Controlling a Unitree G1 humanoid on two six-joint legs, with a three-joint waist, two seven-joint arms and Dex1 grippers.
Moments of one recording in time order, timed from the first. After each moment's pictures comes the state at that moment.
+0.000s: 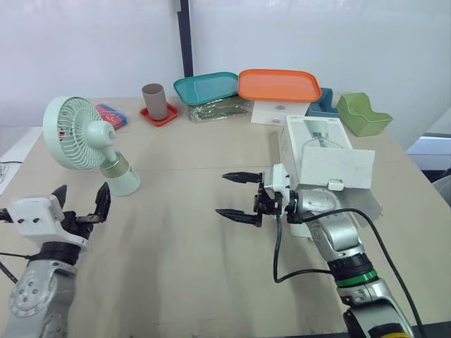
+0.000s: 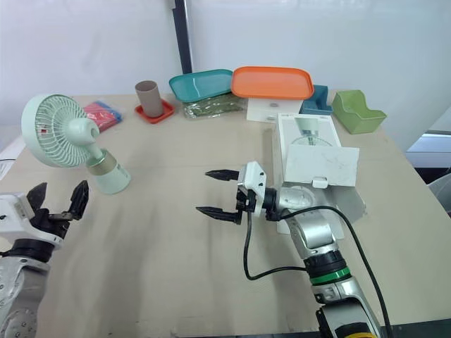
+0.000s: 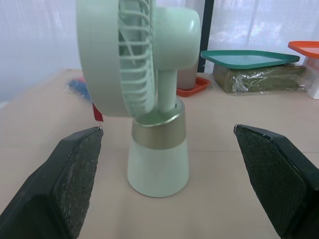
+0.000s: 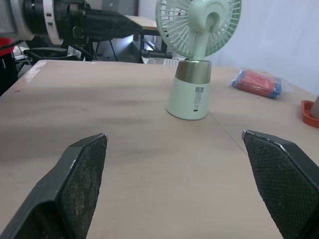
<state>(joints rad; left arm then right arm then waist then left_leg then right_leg) 0.23 0.27 0.49 -0.72 -0.53 0.40 -0.11 -0.49 -0.40 0.17 0.06 0.35 0.04 1.14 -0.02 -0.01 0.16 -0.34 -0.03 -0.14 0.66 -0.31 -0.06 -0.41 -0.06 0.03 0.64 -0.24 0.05</state>
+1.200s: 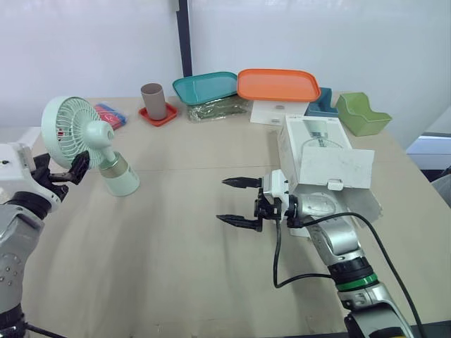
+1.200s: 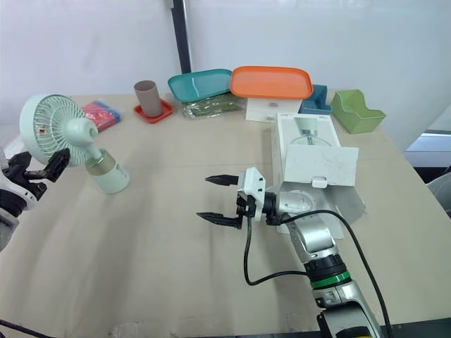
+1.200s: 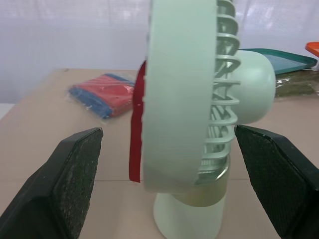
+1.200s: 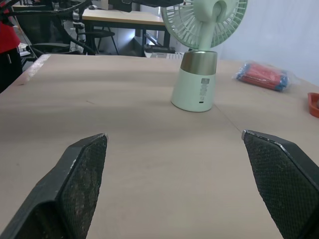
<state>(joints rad) -0.10 0.61 0.56 -0.40 -0.75 0.68 -0.14 -0.45 -0.40 0.17 0.04 0.34 0.04 1.13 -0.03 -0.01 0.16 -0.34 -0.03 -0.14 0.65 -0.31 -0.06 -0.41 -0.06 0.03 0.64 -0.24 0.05</state>
